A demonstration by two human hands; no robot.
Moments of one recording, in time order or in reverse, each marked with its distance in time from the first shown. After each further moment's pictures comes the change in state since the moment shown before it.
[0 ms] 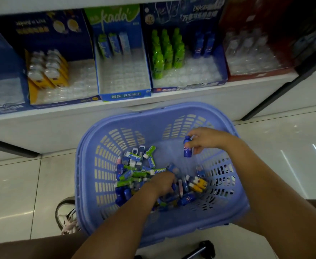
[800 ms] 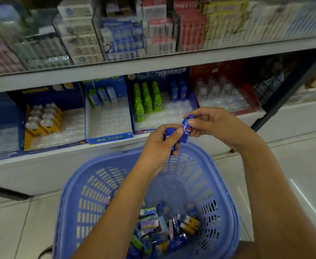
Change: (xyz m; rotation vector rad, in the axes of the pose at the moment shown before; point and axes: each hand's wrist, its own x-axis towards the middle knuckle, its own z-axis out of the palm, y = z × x) left_hand -0.055 0.136 -0.191 -1.225 0.605 0.300; right_hand -0.101 -0.059 -0.096 0.427 0.387 -0.564
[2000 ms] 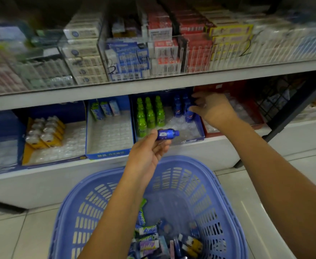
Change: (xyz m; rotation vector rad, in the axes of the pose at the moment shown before) left_hand 0.019 0.019 -0.023 -0.484 0.235 -0.128; right_hand 0.108 -0.002 -0.035 -0.820 0.366 -0.049
